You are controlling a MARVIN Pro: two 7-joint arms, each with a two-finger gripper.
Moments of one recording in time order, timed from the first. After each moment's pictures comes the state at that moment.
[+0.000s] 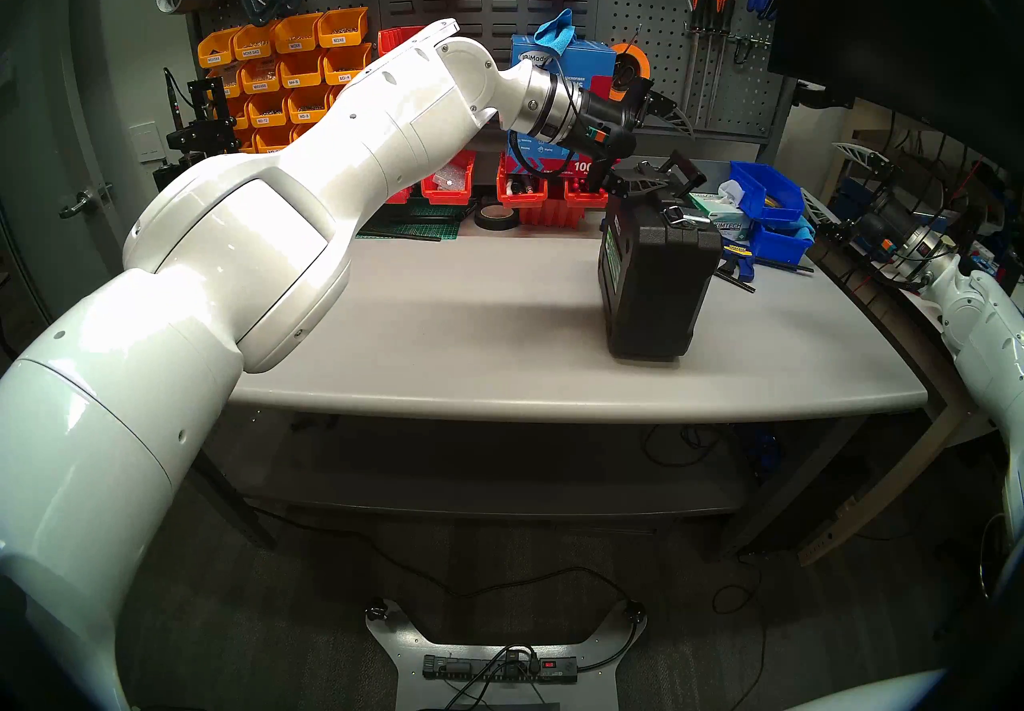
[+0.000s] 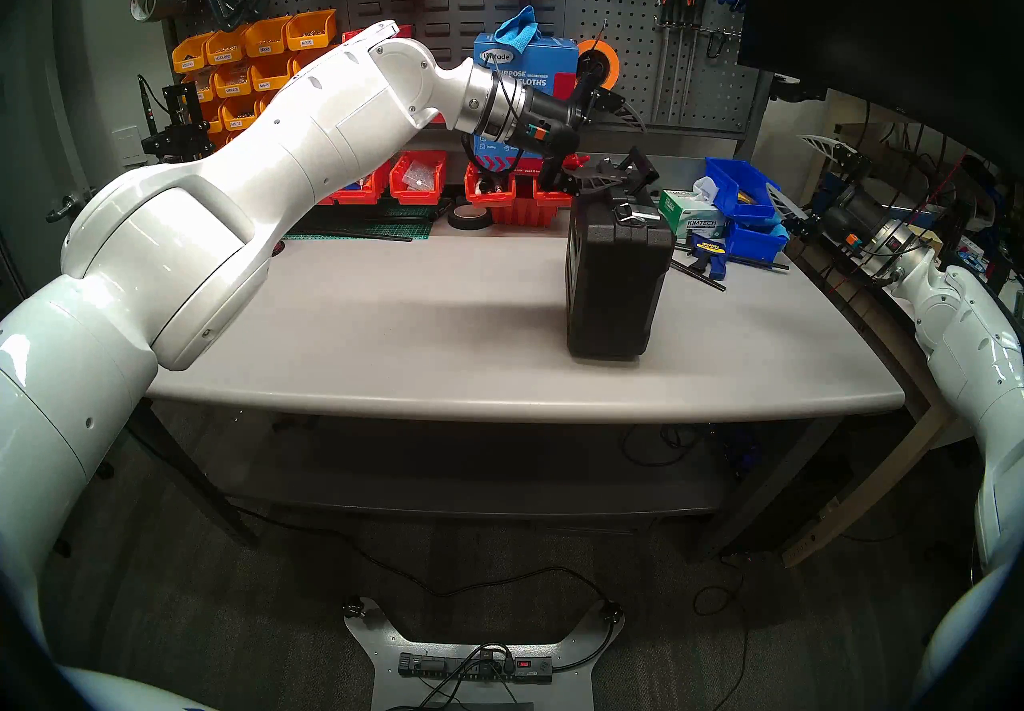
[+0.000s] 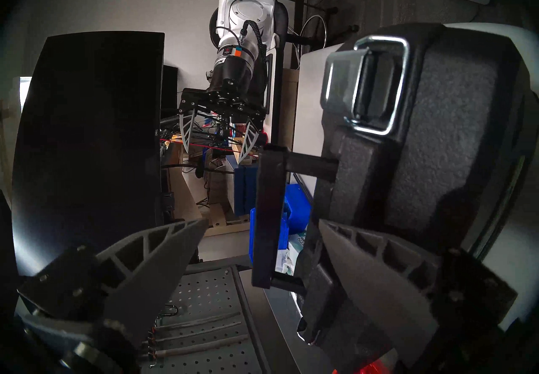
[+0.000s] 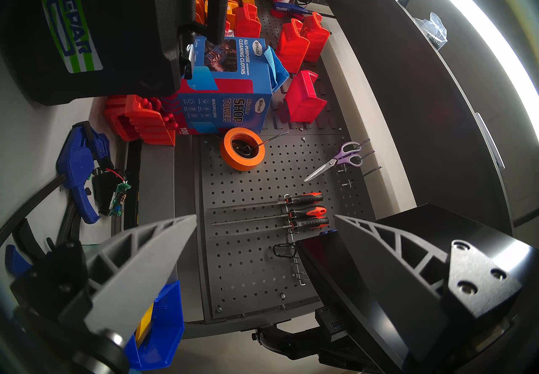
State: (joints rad) left arm 0.06 -1.53 -0.65 -0.60 0.18 -0.96 -0.86; right arm -0.94 -0.42 1.12 -0.95 -0.45 -0.96 -0.32
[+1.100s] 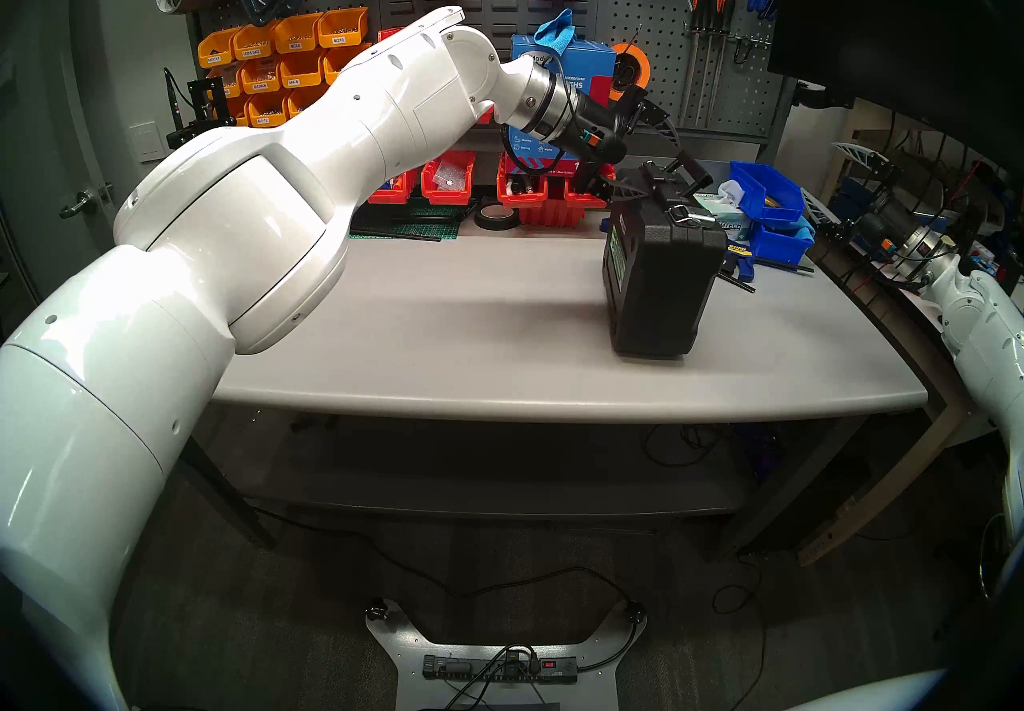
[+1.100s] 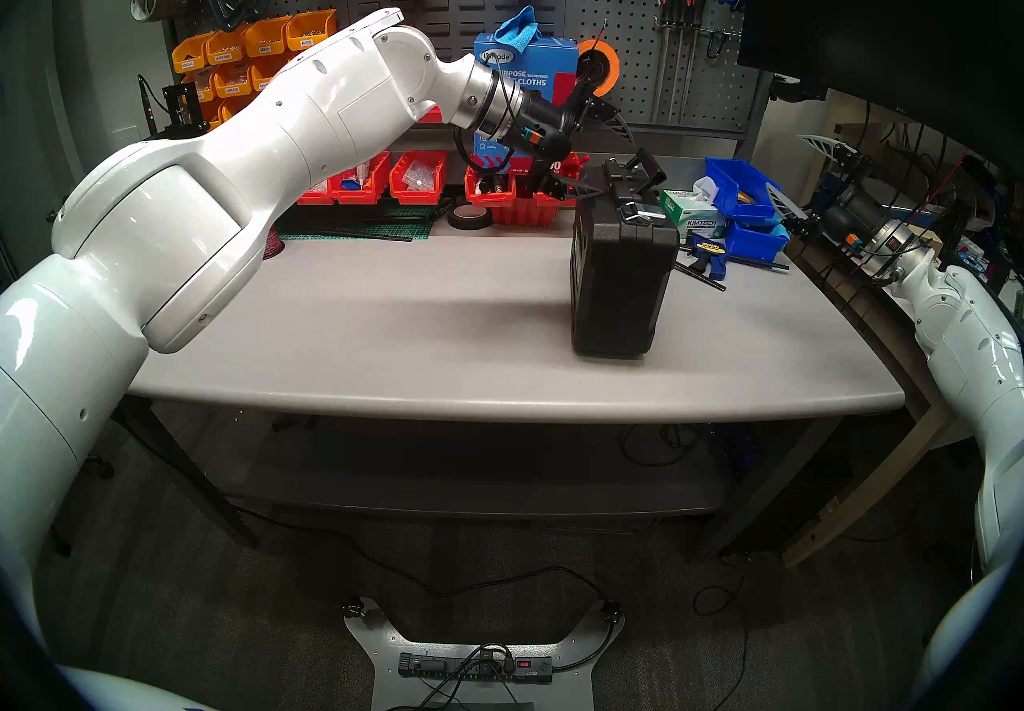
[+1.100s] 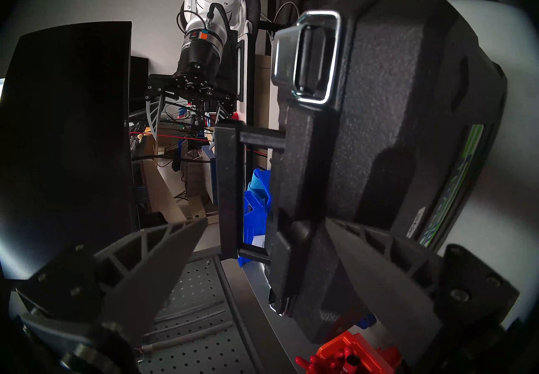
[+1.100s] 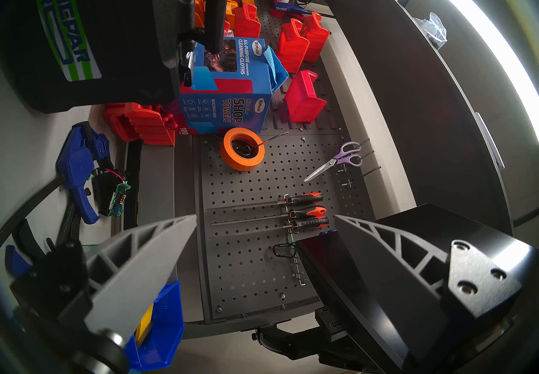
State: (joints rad) left arm 0.00 -1.54 -0.56 -0.54 0.19 -0.96 -0.86; right arm -0.94 -0.42 1.12 -0.96 -0.45 -0.96 -0.32
